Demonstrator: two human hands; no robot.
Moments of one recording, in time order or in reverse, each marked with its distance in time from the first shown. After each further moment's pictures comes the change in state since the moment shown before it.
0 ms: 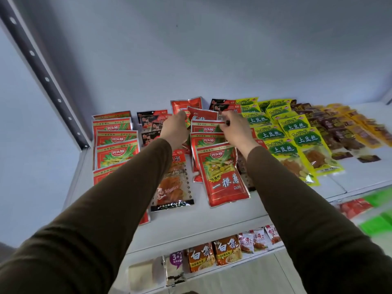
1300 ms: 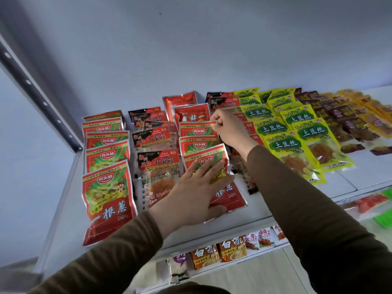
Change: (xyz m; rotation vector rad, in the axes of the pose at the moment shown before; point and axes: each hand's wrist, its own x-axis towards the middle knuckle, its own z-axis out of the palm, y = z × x) left_hand -0.146 0.016 0.048 0.561 -0.412 0.658; right_hand 0.012 0.022 0.018 0.044 -0.058 -0.125
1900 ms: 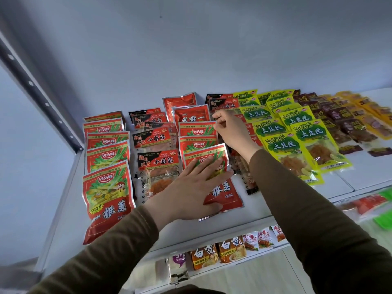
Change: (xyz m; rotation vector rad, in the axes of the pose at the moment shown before) left_hand 0.002 -0.013 -0.002 -0.099 -0.001 0.038; right_hand -0.007 0.005 -0.005 0.085 0.042 -0.014
